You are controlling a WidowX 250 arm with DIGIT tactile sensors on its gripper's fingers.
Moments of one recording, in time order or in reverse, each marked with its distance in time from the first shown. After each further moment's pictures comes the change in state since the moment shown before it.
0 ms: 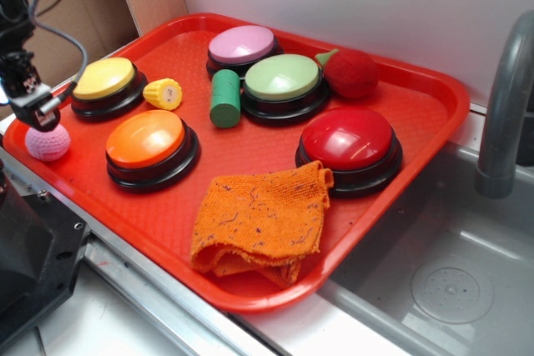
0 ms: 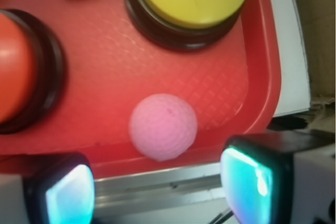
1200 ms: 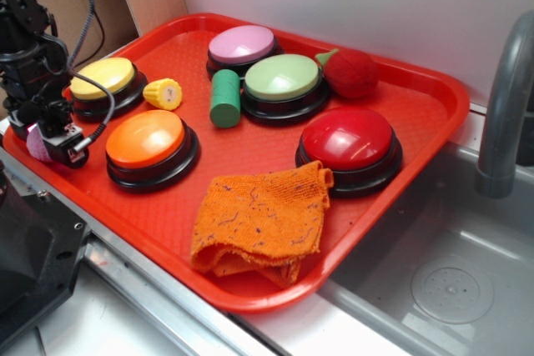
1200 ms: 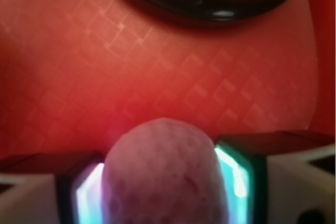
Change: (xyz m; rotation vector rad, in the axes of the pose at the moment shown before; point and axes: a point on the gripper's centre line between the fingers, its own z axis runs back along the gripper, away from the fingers) arm 0.007 -0.013 -0.046 -0.073 0.090 0.055
